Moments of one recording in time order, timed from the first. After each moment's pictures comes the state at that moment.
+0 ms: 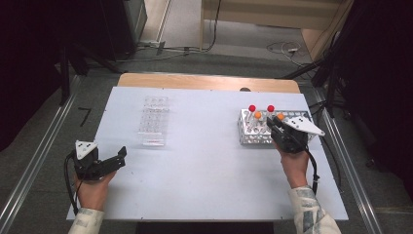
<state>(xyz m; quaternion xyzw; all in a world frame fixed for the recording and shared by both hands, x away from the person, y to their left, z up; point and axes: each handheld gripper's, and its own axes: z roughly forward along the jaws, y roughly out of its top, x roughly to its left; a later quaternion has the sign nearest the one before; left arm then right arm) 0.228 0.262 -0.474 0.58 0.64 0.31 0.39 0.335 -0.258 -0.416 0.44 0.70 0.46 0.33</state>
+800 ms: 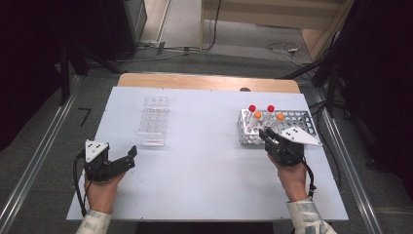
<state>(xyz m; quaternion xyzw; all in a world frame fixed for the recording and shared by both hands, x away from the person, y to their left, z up) 0.223 0.231 -0.459 0.59 0.61 0.31 0.42 0.296 -0.239 -0.411 0.42 0.73 0.46 0.29</state>
